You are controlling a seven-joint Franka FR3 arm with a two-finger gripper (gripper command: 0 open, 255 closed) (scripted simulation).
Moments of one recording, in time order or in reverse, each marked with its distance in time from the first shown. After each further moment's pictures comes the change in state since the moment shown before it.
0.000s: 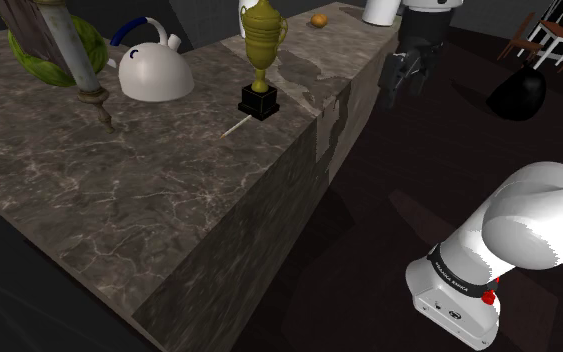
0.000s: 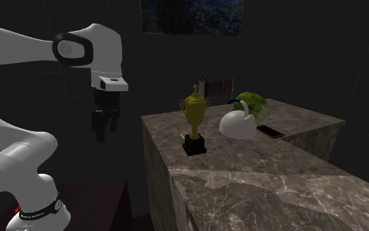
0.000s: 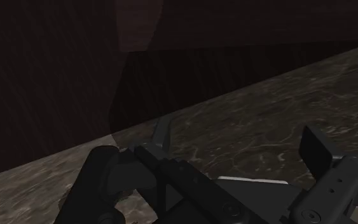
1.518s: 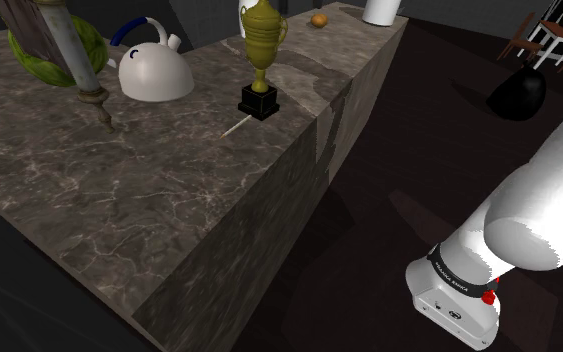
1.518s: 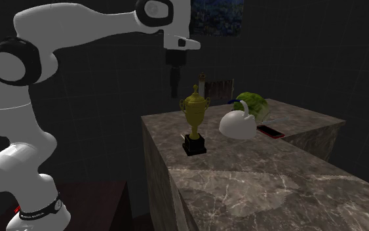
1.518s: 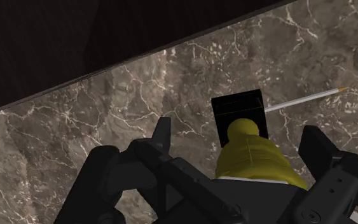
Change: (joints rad) arm 0.040 0.809 0.120 1.050 -0.017 -0.196 0.122
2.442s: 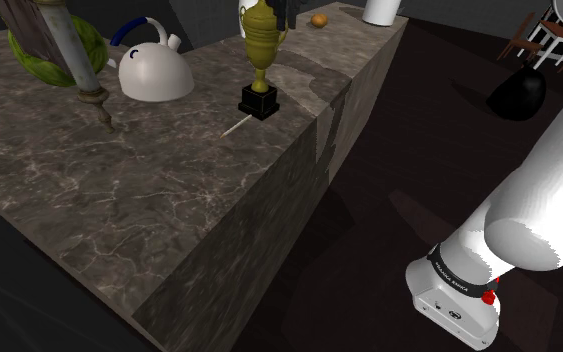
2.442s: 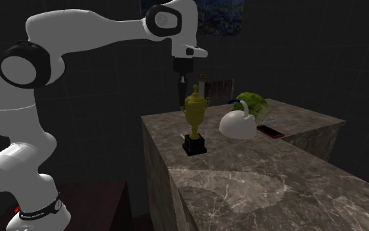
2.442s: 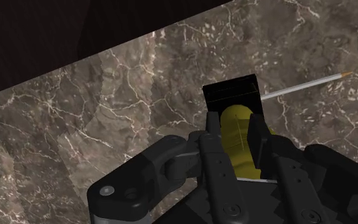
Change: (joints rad) arm 0.008 0.065 0.006 0.011 -0.008 0.060 0.011
